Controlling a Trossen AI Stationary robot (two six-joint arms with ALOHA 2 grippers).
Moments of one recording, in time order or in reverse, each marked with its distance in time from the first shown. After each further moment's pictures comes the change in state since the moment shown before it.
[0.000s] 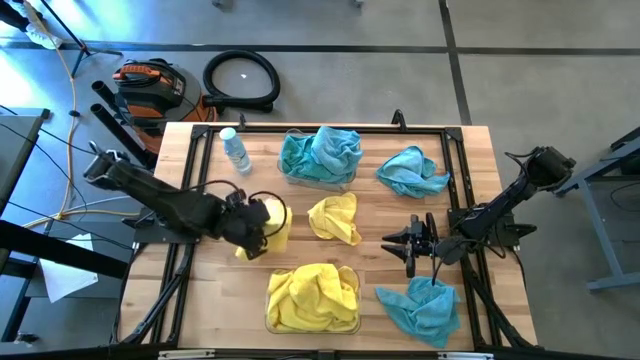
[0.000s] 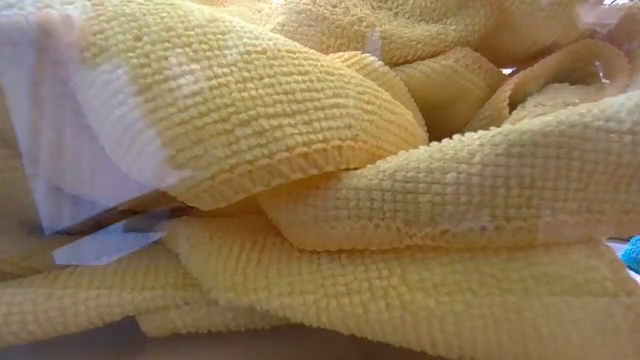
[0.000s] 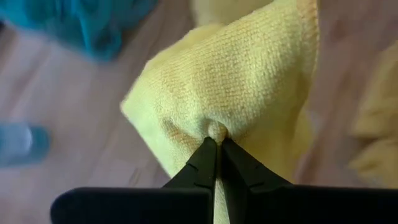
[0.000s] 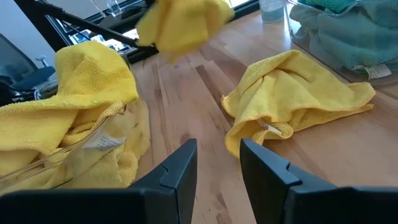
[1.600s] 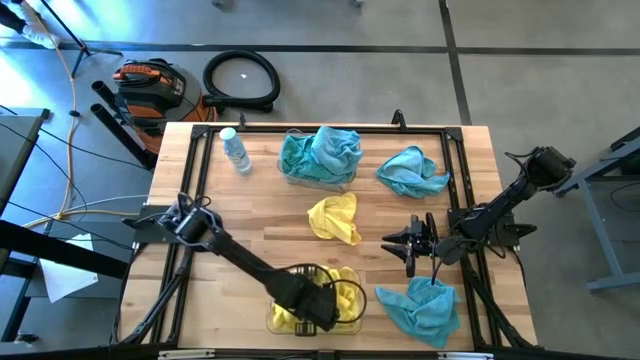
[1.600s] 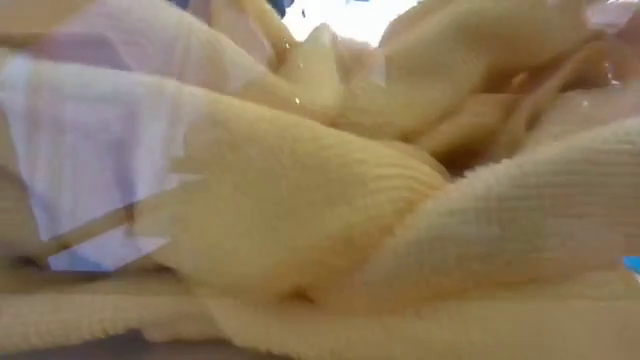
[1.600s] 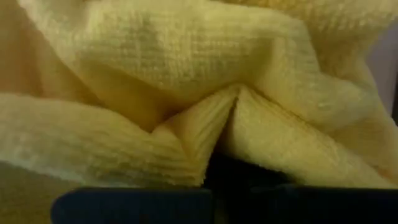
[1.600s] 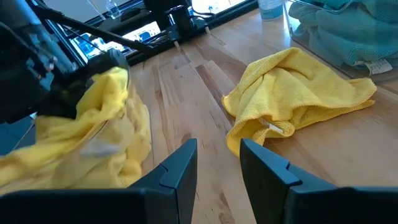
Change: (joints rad) left arm -0.155 0.954 0.822 0.008 0.316 0.200; right arm 0.000 0.000 0.000 -0.001 0.000 0.027
